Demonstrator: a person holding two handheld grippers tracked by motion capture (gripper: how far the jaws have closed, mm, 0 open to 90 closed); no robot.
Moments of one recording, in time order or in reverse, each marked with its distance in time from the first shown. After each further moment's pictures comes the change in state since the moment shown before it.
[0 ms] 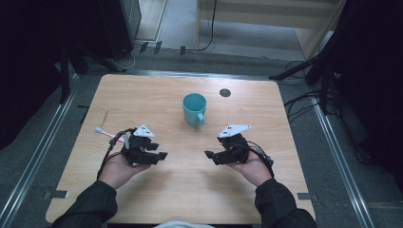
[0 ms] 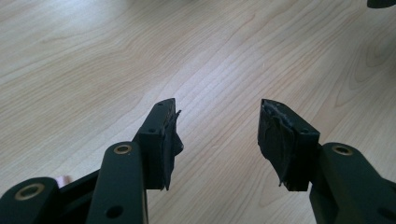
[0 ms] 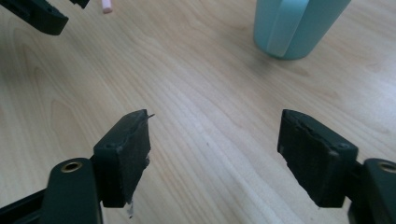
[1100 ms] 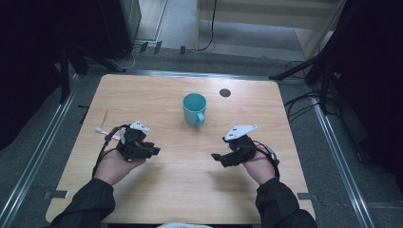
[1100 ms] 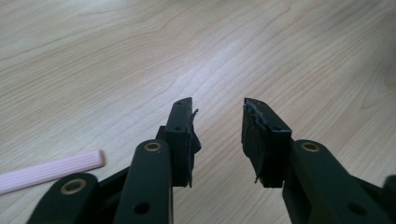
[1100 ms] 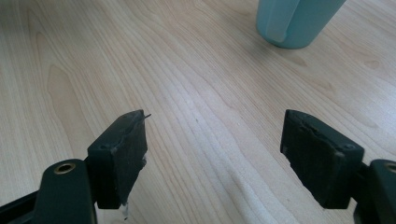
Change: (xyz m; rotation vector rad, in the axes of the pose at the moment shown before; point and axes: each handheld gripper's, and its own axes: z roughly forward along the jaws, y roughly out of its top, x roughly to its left) left arm 0.021 0.003 -0.006 0.061 0.045 -0.087; right arm -0.016 -0.011 -0.008 0.033 0.043 -0.091
